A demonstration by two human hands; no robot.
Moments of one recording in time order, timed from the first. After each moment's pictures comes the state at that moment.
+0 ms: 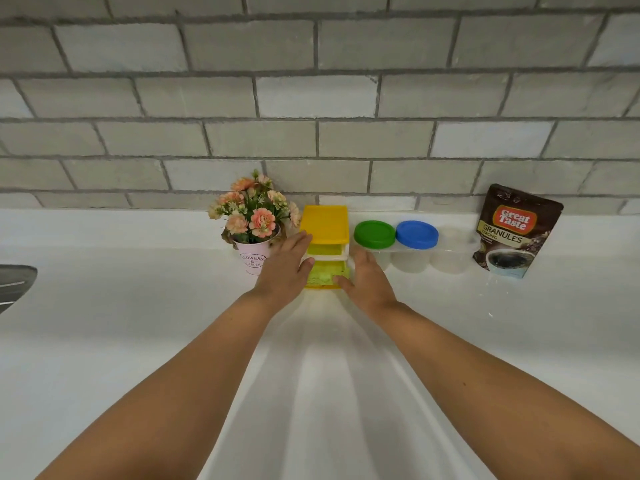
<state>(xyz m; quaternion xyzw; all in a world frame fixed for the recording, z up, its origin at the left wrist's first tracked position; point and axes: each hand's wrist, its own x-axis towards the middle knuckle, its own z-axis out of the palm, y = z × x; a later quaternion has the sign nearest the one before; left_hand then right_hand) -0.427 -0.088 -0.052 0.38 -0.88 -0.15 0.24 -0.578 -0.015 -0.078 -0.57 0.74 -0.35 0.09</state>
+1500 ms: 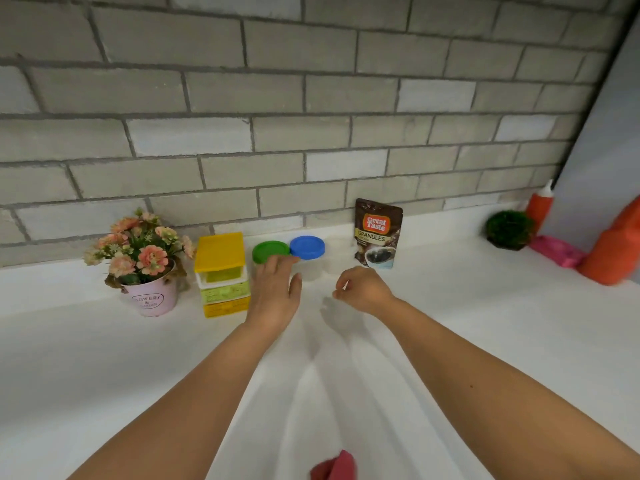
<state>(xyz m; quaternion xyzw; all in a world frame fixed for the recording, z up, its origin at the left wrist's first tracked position) -0.521 0.027 -0.023 0.31 -0.89 -0.16 0.30 -0.666 0.121 -0.020 -0.41 0.87 -0.23 0.11</state>
